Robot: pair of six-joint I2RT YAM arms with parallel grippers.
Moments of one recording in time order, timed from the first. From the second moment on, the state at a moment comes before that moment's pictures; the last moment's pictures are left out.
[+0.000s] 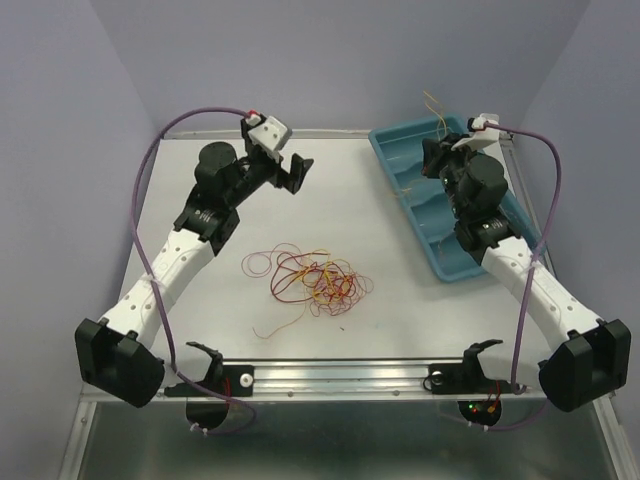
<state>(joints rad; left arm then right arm) -0.43 1.27 1.22 0.12 0.28 0.15 0.35 1.19 1.02 0.28 0.22 0.28</state>
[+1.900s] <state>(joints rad) -0.43 1.05 0.73 0.27 0.41 0.22 -0.05 1.63 0.76 0.37 0.33 0.94</state>
